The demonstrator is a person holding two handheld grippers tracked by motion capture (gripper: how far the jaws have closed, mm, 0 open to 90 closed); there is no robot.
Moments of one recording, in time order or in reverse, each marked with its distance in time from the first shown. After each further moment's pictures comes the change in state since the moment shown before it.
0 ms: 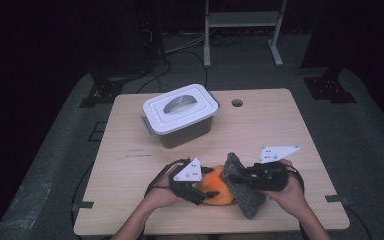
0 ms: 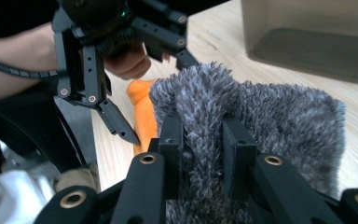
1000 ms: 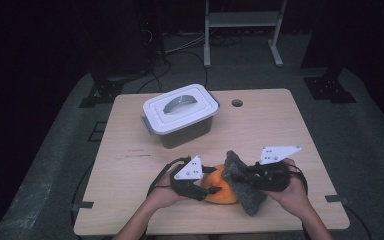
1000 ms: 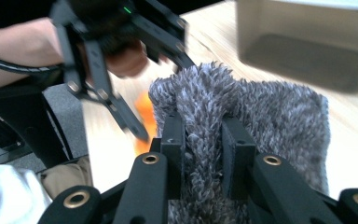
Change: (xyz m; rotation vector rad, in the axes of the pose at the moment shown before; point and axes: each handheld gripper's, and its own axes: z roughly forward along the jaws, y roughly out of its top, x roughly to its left) left arm 0.000 0.006 0.001 -0.040 0.015 -0.016; right arm 0.012 0.012 -0.007 0.016 -0.048 -0.059
